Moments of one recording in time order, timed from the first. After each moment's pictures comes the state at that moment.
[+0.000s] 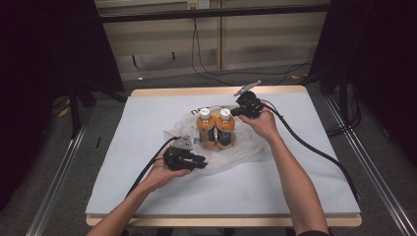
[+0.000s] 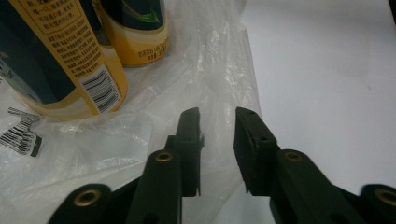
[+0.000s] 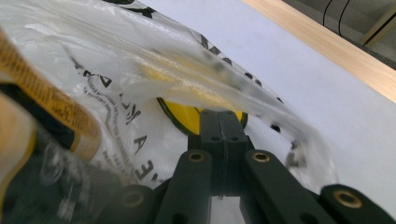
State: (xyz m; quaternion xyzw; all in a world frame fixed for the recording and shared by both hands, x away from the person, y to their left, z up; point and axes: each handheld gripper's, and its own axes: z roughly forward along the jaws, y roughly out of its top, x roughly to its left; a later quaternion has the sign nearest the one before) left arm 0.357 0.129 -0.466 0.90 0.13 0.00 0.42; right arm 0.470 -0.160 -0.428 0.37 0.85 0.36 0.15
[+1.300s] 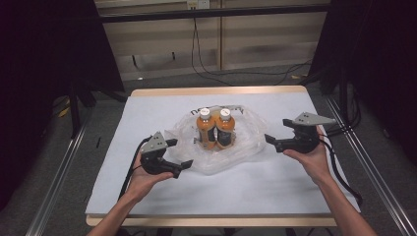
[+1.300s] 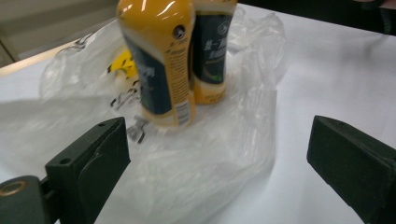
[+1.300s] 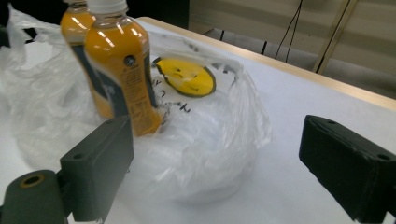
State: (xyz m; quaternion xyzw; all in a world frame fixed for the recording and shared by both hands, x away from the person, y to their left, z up) left arm 0.324 0.185 -0.427 0.83 0.23 0.12 0.50; right arm 0.311 -0.262 -0.408 0.40 0.74 0.48 0.24
